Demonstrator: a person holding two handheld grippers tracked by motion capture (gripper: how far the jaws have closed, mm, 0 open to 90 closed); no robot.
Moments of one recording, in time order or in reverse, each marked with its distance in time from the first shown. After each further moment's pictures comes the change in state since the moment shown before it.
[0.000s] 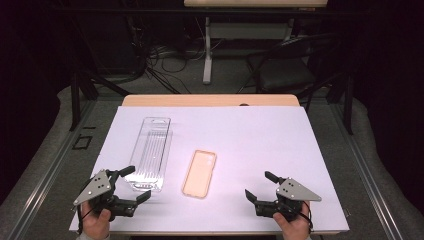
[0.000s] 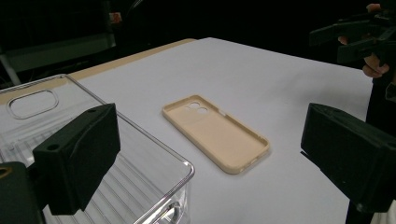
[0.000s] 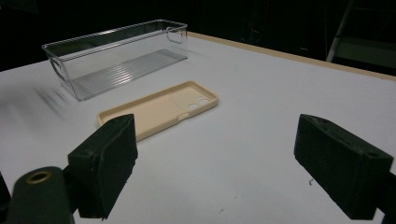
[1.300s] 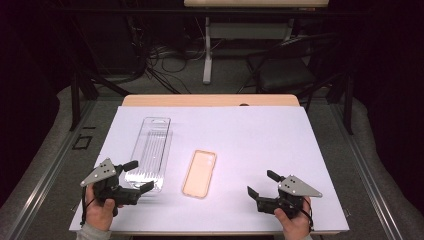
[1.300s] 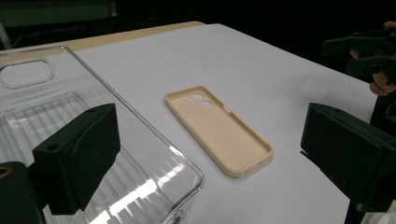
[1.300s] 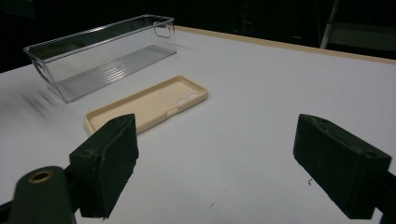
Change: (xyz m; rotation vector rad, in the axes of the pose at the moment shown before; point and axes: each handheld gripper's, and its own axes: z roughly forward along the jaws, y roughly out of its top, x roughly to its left) left arm 0.017 0.014 0.018 0.081 0.005 -0.169; right arm -0.010 -0.003 0.003 0.028 -0.029 0.051
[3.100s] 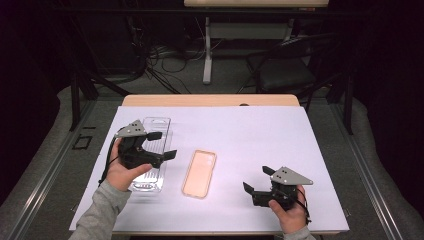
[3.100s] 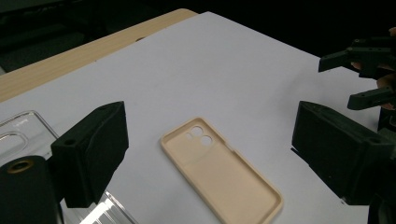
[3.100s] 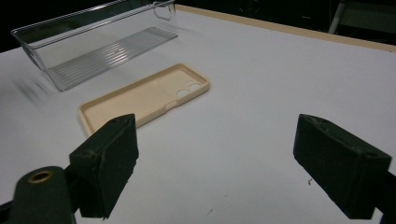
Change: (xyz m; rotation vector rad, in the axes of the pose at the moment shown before) left arm 0.006 0.091 0.062 0.150 -0.061 0.091; right arm -0.002 0.014 0.018 0.094 0.014 -0.015
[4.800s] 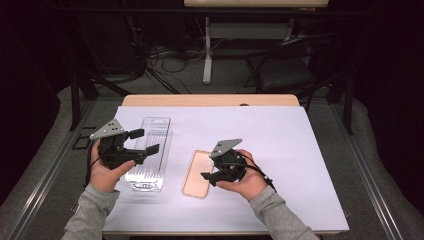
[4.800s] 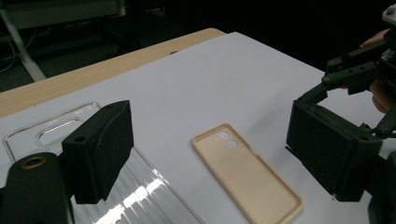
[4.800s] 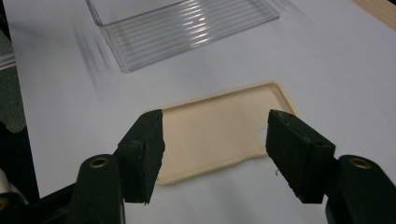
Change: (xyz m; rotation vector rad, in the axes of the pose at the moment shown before) left arm 0.017 -0.011 -0.036 -0.081 0.096 -0.051; right arm 0.060 0.093 0.098 0.346 0.261 -0.272
